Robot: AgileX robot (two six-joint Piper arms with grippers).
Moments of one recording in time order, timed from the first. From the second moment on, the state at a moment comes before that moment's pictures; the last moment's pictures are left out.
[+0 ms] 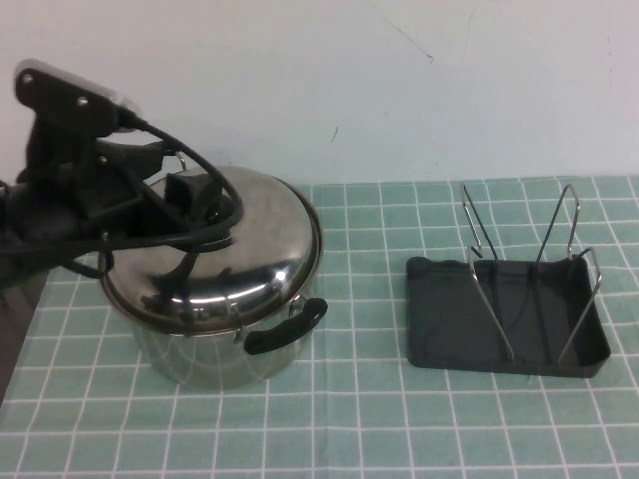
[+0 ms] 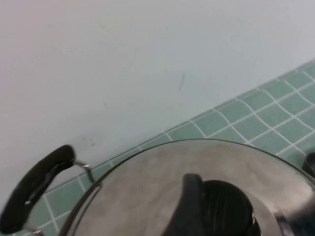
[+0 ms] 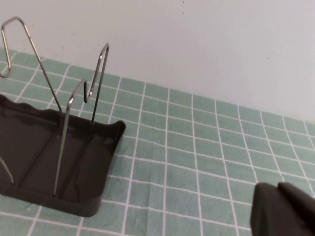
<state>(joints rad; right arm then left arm) -0.01 0.31 -0.25 -0.10 0.32 -0.17 -0.26 1.32 -0.84 -1.70 0.31 1.80</state>
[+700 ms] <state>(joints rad) -0.01 0.31 -0.25 -0.10 0.32 -0.17 -0.28 1.59 -0.98 -1.70 0.29 1.75</state>
